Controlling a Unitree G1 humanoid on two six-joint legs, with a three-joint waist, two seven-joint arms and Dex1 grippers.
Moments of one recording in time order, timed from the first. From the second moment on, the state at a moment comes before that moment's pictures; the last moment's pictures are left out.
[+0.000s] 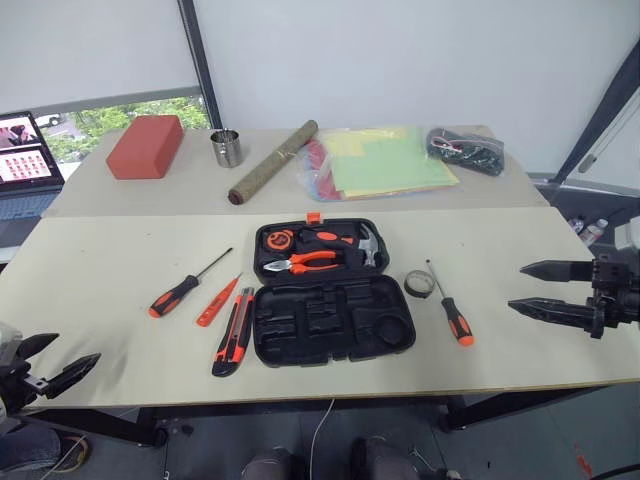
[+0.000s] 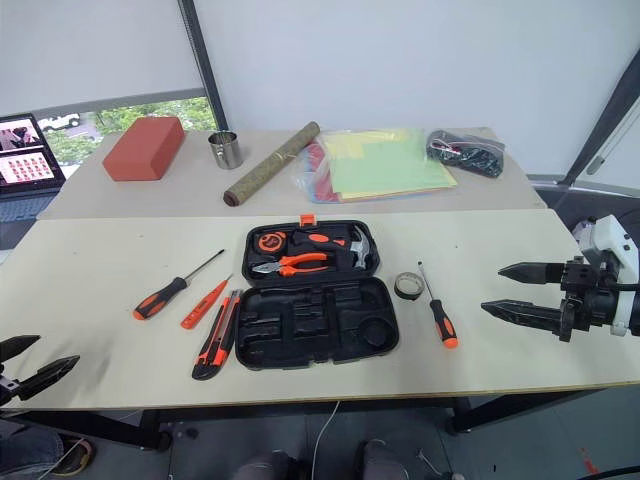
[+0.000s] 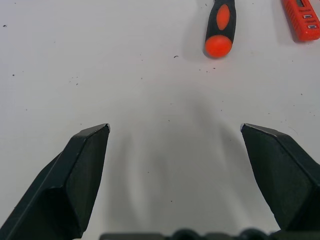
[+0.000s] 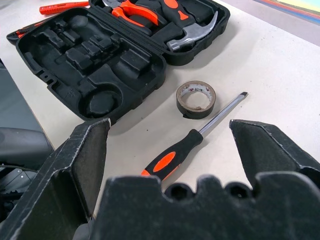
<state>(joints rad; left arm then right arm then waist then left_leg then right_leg) 0.37 0.87 0.74 0.01 -0.45 0.34 -0.97 -0.16 -1.15 -0.40 0.03 0.63 0.55 1.33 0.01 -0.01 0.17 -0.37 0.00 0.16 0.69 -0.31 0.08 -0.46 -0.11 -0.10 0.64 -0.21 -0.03</state>
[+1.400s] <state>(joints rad) -0.64 0.91 0.06 0.48 -0.28 0.37 -1.25 -0.25 -0.96 -0.21 -0.43 0.75 0.69 1.10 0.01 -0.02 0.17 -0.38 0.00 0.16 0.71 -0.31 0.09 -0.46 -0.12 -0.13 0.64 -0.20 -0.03</state>
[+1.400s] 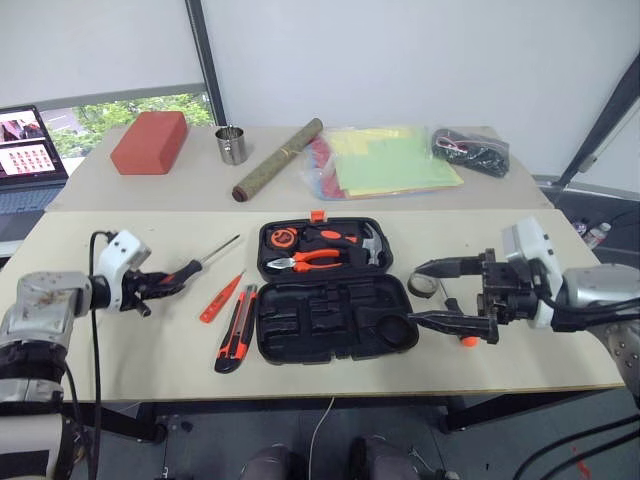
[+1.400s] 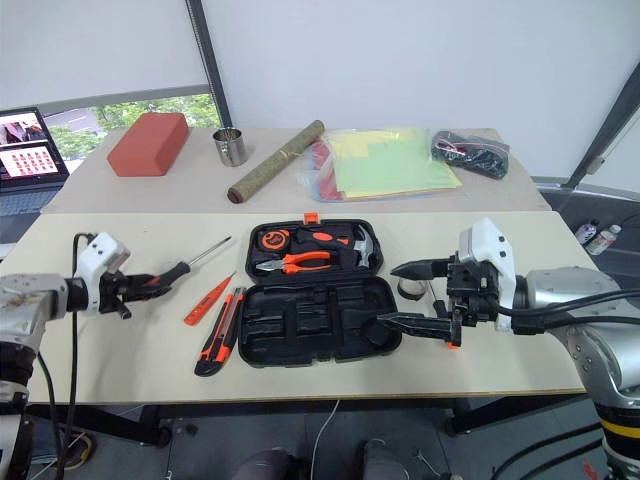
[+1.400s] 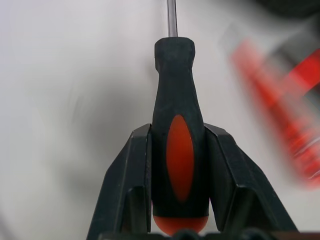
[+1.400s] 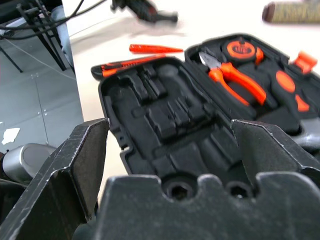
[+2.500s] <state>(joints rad) -0.88 0.60 -0.32 0.33 -0.13 0.45 -1.38 -0.03 -0.95 -0.33 -0.59 0.77 0.68 0.94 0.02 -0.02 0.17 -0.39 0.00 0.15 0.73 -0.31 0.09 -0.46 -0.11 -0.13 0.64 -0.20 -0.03</state>
